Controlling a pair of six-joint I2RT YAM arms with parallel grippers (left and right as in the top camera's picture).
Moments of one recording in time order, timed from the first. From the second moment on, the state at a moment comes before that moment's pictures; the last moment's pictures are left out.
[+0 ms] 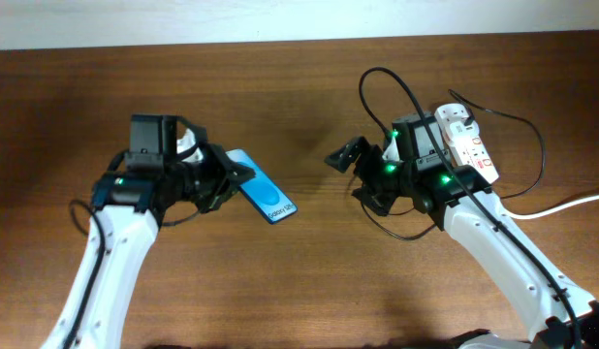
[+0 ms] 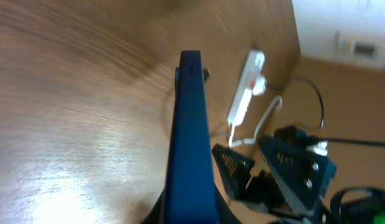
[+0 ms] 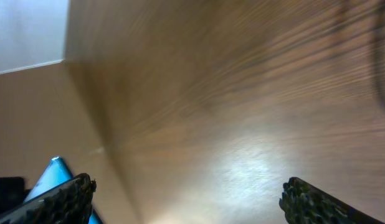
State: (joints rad) left arm -0.09 1.38 1.13 -0.75 0.70 -0.87; right arm 0.31 1.44 1.02 -0.49 -0.49 1.08
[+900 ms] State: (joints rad) left arm -0.09 1.74 1.13 -0.46 1.33 -0.89; right arm 0.10 1.79 1.02 -0.29 -0.41 1.07
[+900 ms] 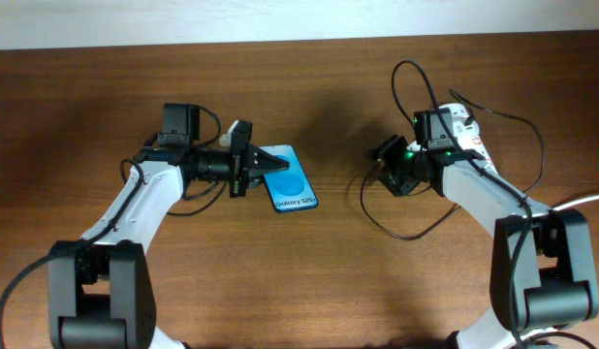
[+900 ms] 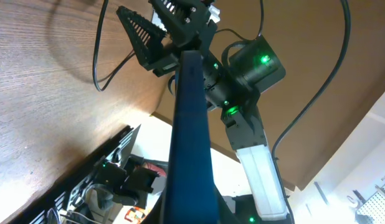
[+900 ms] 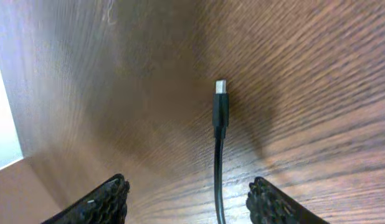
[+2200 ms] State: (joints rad) left arm -0.09 1.74 1.13 -0.46 1.27 -0.90; right arm 0.15 1.89 1.02 -0.20 -0.33 1.09
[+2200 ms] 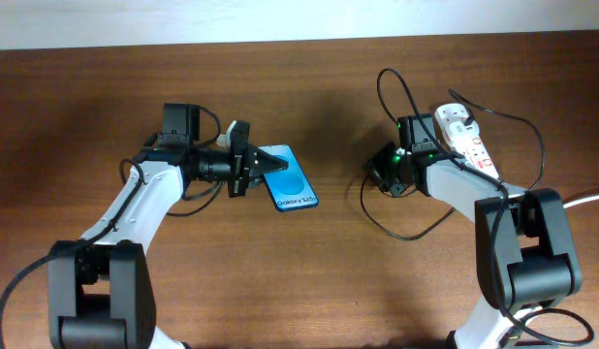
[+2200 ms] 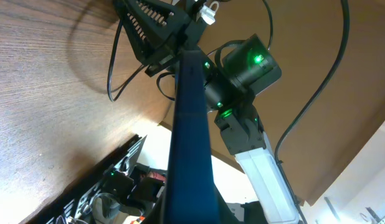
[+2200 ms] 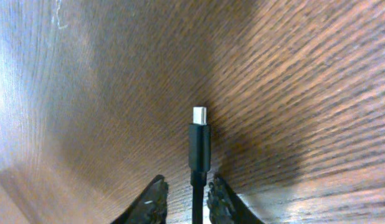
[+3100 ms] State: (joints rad) left arm -0.09 1.74 1.13 -0.46 1.30 -0.80; right arm 0.12 1.88 1.02 -0.27 -0.46 0.80
